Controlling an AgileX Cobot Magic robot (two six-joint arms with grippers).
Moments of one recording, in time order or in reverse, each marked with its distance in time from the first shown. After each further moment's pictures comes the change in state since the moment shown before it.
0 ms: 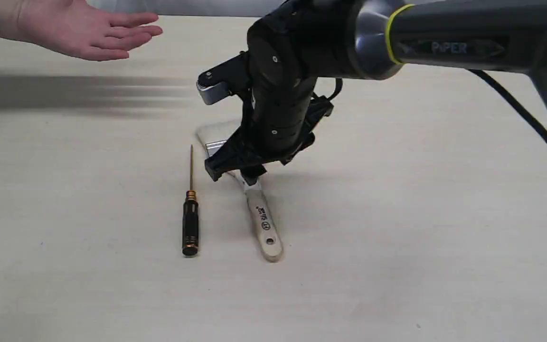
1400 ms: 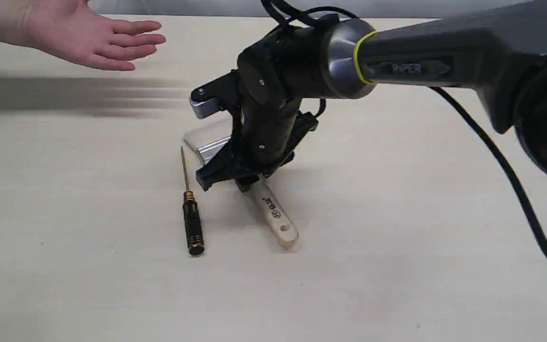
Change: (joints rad) left arm 0.000 0.000 0.000 0.000 0.000 0.000; right arm 0.002 0.065 -0.024 0.028 -0.082 -0.007
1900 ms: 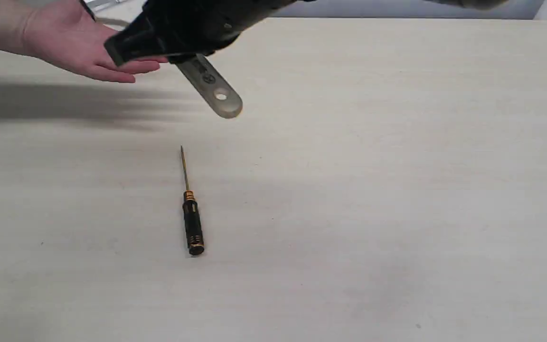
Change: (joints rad) left arm 0.000 0.000 0.000 0.000 0.000 0.000; right arm 0.100 -0.343 -0.036 0.030 -0.242 -0.093
